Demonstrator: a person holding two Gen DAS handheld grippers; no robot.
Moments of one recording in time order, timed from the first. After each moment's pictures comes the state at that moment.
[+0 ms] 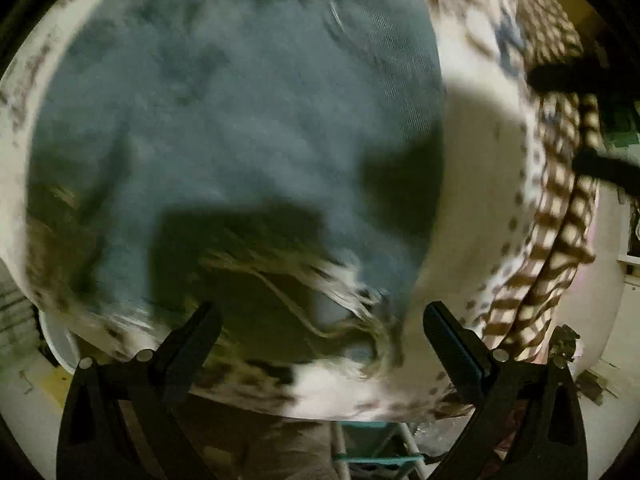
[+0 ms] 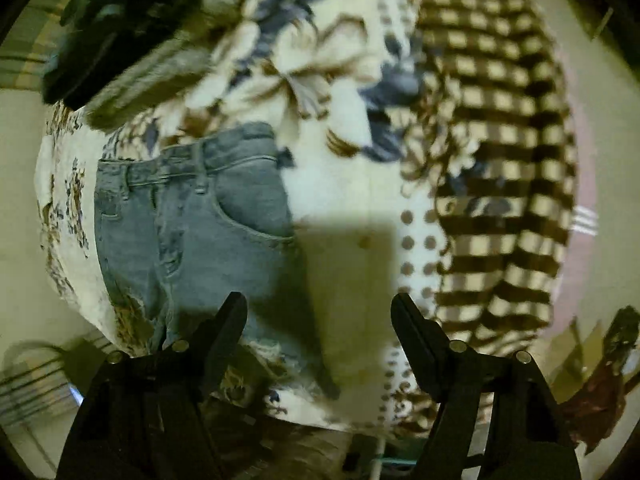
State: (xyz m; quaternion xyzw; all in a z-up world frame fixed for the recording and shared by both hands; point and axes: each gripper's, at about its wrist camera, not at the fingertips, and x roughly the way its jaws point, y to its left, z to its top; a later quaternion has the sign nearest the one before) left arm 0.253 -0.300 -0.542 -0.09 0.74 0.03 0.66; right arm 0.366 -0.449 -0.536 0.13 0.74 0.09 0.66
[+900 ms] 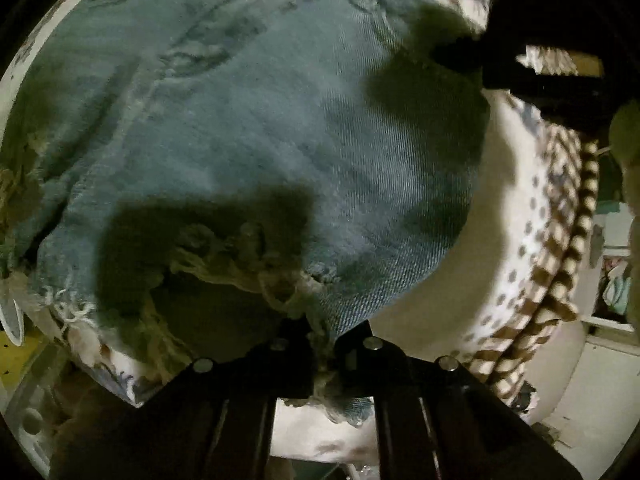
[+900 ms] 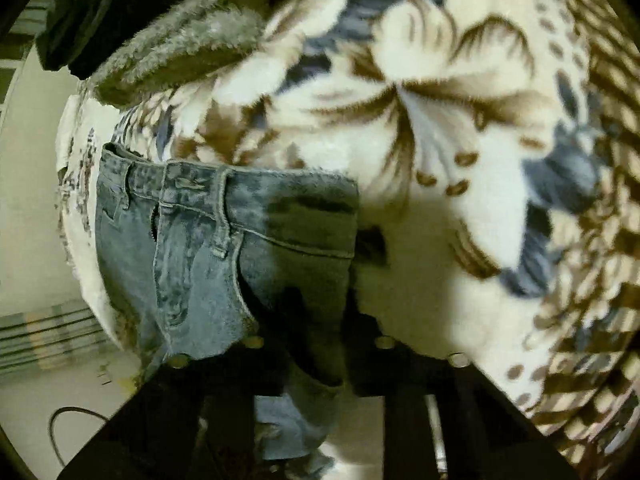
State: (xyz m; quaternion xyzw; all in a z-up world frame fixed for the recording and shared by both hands) left arm 0.259 -0.262 -0.476 -0.20 0.68 0.06 0.70; right arm 0.421 -0.370 -0.580 0.07 0.71 0.18 0.67
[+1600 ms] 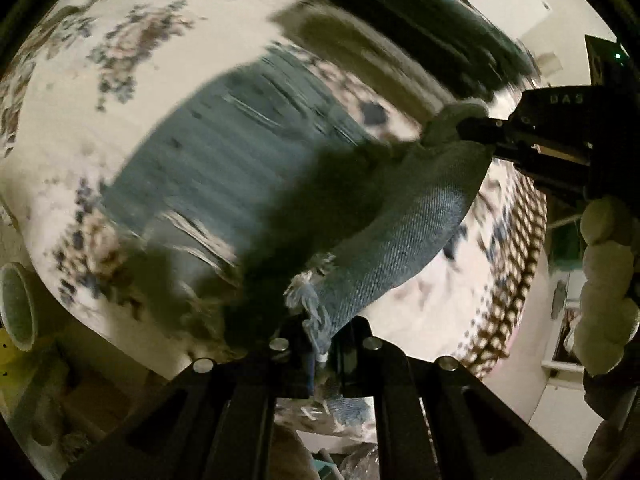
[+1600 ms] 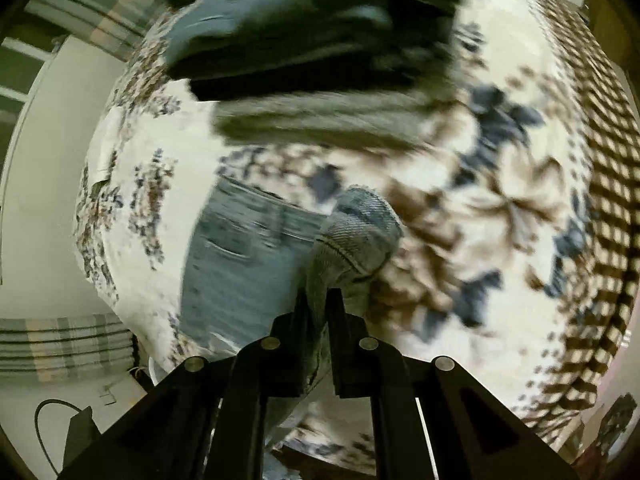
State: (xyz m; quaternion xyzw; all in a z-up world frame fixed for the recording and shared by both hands) left arm 0.244 -0.077 -0.405 -0.28 0.61 0.08 0.74; right arm 0.413 -0.231 -0.425 0.06 0.66 0.19 0.72
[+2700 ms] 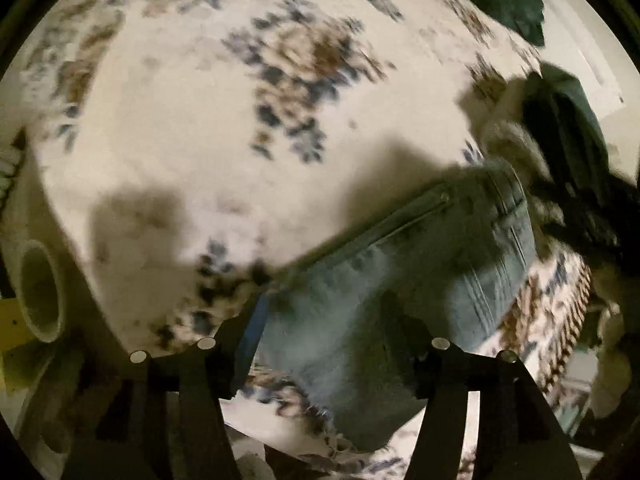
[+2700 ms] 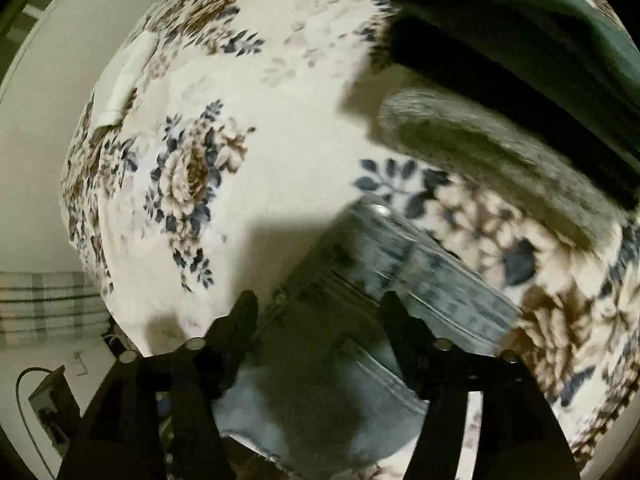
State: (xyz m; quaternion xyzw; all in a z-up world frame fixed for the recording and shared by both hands) left arm 0.214 0.121 -0.456 -0.34 0.58 0.20 0.72; right arm 0.429 -0.021 -0.469 -0.03 0.68 0.22 0.70
